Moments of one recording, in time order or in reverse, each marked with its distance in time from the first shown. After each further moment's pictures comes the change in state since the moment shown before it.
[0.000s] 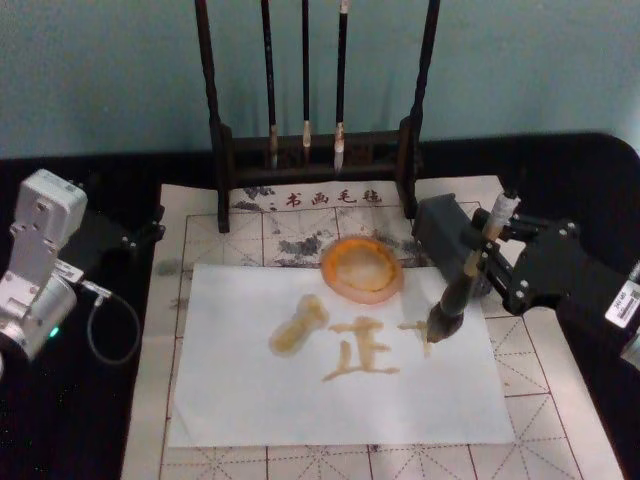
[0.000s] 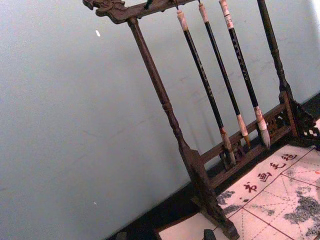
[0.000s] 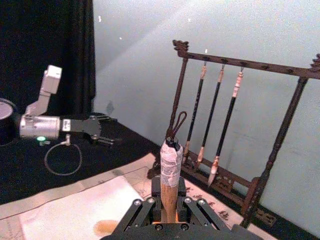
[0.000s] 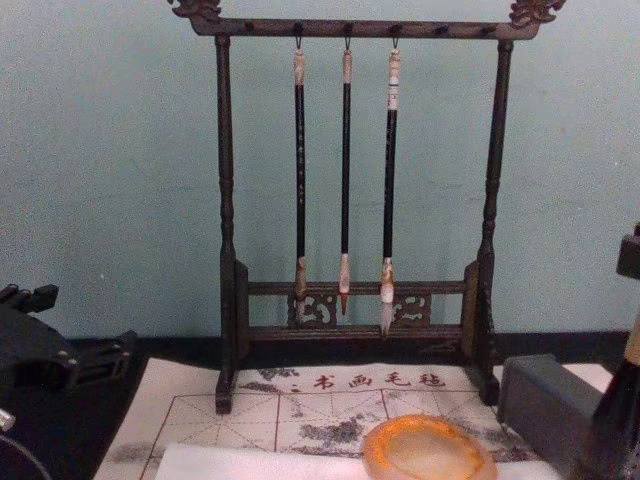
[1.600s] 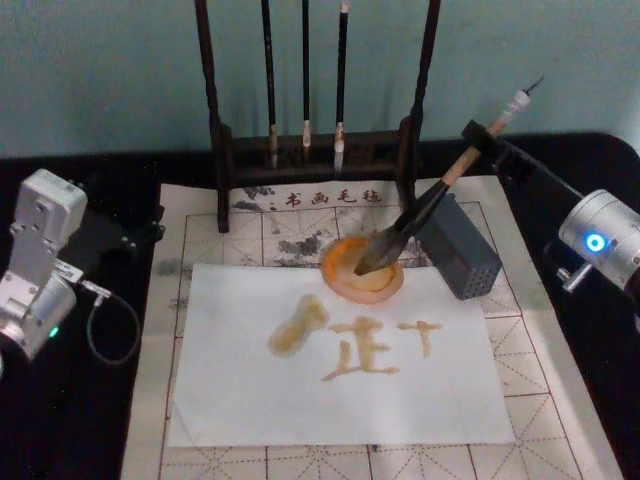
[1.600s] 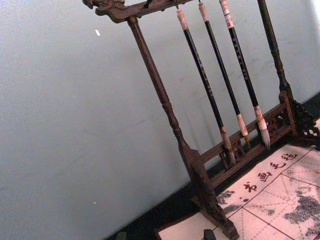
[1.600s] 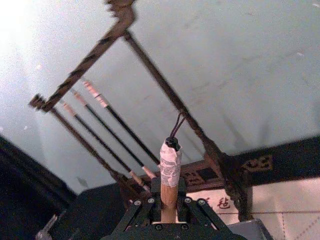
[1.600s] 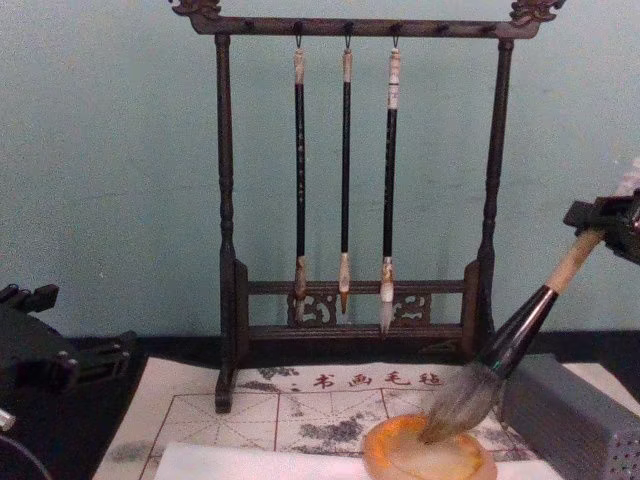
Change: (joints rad) left arm 0.000 0.000 0.000 0.000 0.000 0.000 0.000; right arm 0.391 -0.300 -0.008 0.383 0.515 0.448 -0.246
